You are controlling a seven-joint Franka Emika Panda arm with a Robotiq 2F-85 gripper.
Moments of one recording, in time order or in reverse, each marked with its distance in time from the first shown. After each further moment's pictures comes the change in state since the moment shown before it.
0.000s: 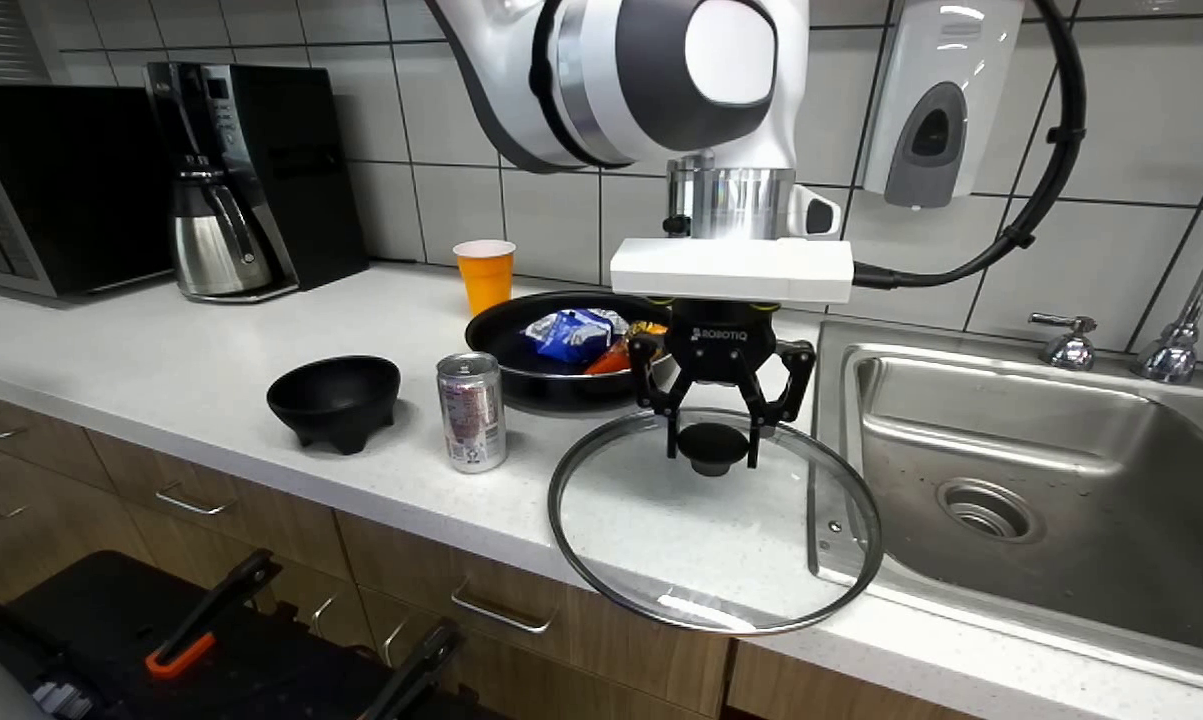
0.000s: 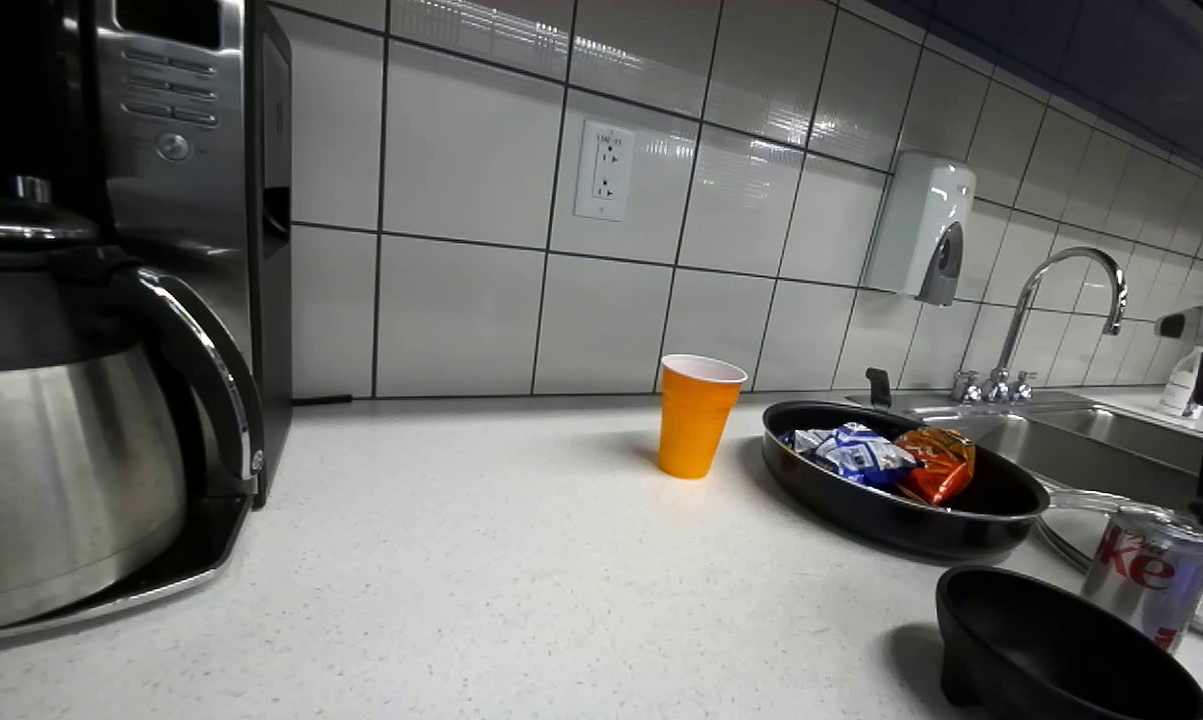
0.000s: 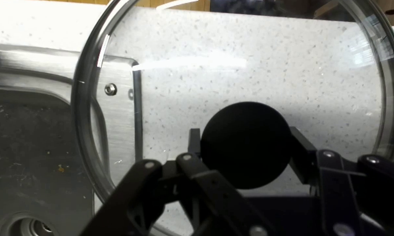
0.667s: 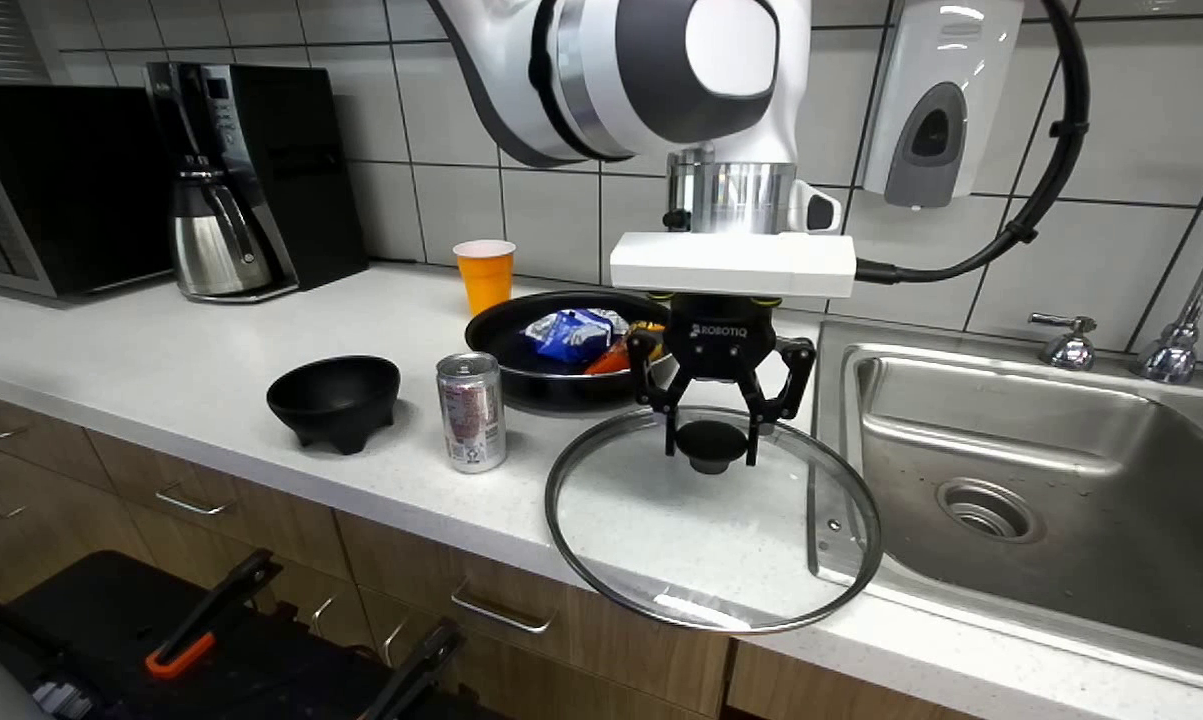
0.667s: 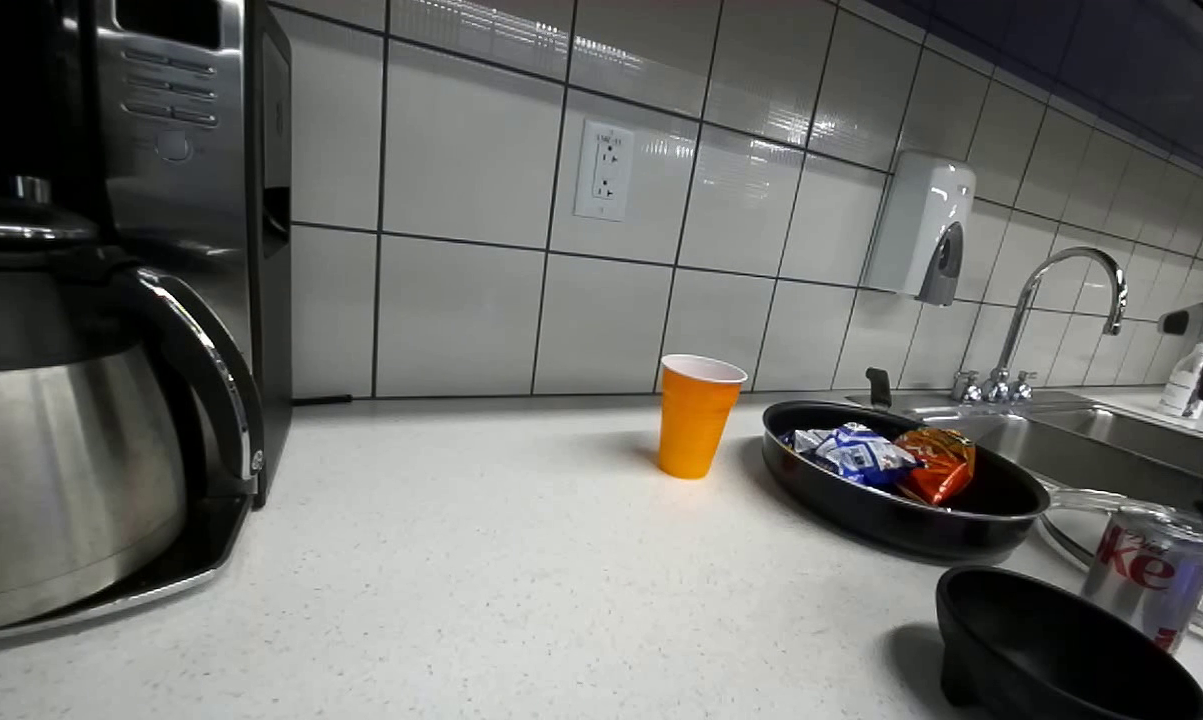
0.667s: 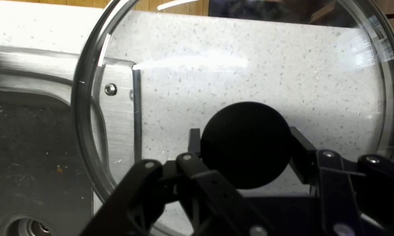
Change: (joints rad) arm -0.001 -0.014 0.000 -0.001 -0.001 -0.020 -0.010
